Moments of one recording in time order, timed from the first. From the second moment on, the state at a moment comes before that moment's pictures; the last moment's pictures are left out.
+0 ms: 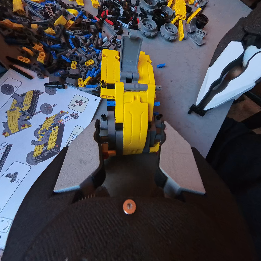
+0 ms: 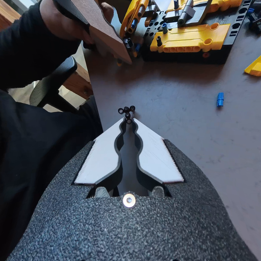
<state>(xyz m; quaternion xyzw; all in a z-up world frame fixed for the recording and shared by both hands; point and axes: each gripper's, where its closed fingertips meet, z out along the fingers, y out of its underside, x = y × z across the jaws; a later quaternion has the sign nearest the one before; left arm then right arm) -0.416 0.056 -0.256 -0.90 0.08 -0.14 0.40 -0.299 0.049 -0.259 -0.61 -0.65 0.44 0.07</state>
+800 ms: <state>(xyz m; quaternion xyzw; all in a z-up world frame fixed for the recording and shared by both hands) -0.313 0.006 -0.217 -0.84 0.28 -0.14 0.45 -0.307 0.005 -0.223 -0.45 -0.74 0.47 0.18</state>
